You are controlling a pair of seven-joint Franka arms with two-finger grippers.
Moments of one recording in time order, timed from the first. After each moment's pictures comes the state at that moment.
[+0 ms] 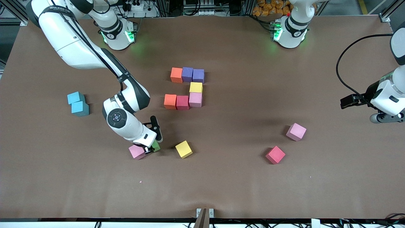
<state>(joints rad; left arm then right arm) 0.17 0.15 -0.19 -1.63 0.09 1.70 -0.10 0.04 0.76 0.37 -1.61 -0.26 2.41 -1.39</state>
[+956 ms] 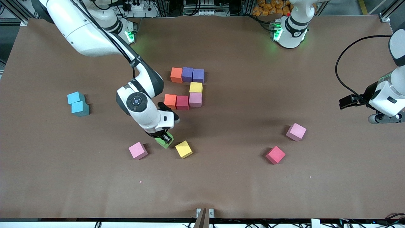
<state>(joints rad) 0.16 0.16 -0.19 -1.63 0.09 1.70 -0.10 0.15 0.68 0.40 -1.62 -0.36 2.35 -1.81</state>
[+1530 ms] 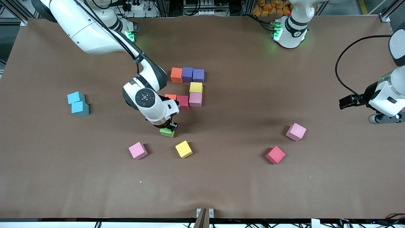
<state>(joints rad) 0.16 0.16 -0.19 -1.63 0.09 1.70 -0.10 0.12 0.67 0.46 -1.73 -0.36 2.35 -2.09</state>
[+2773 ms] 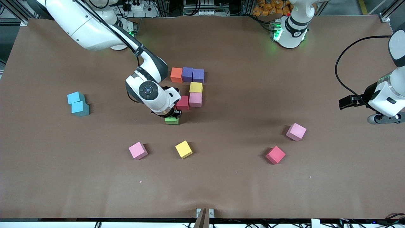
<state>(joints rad) 0.16 0.16 -0.19 -1.63 0.09 1.70 -0.10 0.03 0.64 0.58 -1.85 -0.36 2.34 -2.24</state>
